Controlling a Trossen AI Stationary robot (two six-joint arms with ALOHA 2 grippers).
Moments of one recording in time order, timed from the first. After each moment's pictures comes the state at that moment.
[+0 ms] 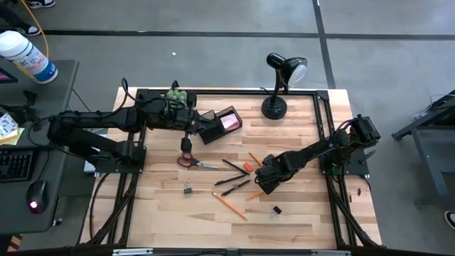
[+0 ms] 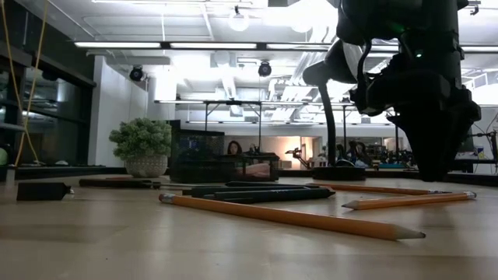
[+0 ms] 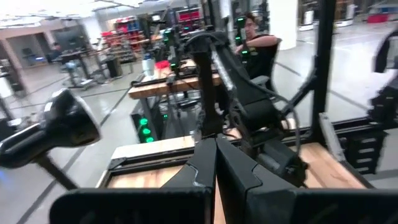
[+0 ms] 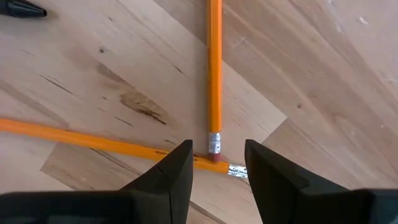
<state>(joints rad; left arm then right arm) 0.18 1.12 1.06 0.00 0.13 0.18 0.30 1.68 0.98 -0.83 0.00 1.20</state>
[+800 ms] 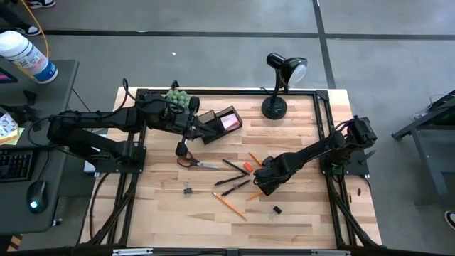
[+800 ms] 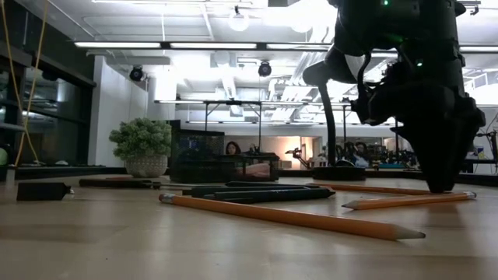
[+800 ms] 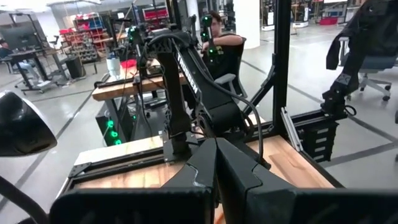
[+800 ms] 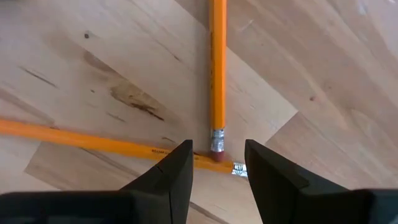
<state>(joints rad) 0.18 1.12 1.06 -0.03 0.24 0.18 0.30 1.72 0.98 -0.82 -0.04 1.20</state>
